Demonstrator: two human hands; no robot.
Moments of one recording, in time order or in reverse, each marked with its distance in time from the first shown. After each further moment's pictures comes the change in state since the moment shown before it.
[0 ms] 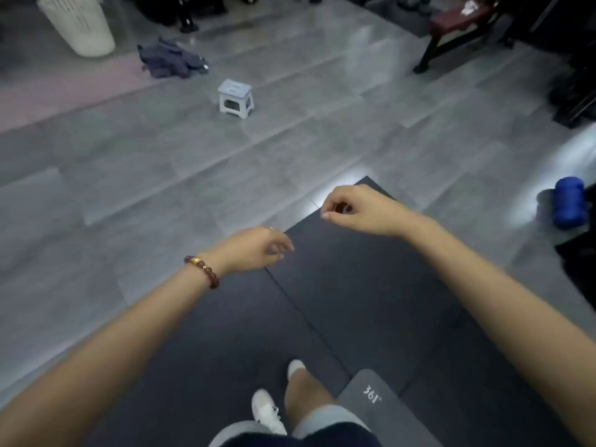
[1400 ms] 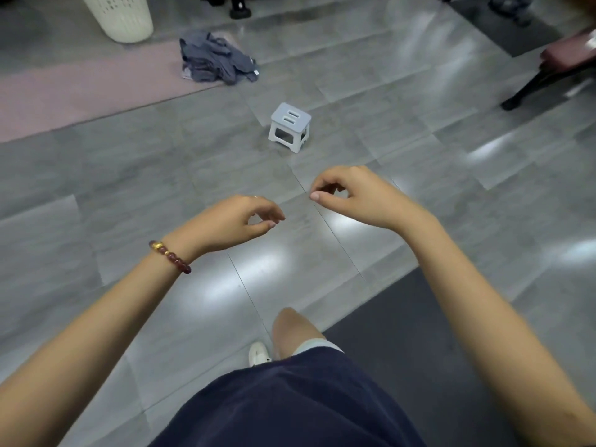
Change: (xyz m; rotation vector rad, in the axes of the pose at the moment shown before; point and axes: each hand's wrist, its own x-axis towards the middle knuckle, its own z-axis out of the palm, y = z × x) left_hand 0.252 -0.445 -0.445 -0.130 0.223 -0.112; right_hand 0.690 -0.005 -0.141 0.060 -0.035 -0.087
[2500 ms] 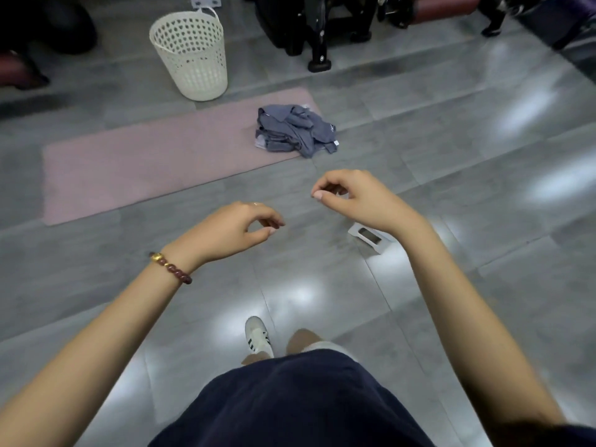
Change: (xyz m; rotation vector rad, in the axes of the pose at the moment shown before) left_hand 0.303 -0.480 -0.472 0.013 0.097 -0.122; right_hand 0.775 -0.047 -0.059 0.121 0.001 -0.085
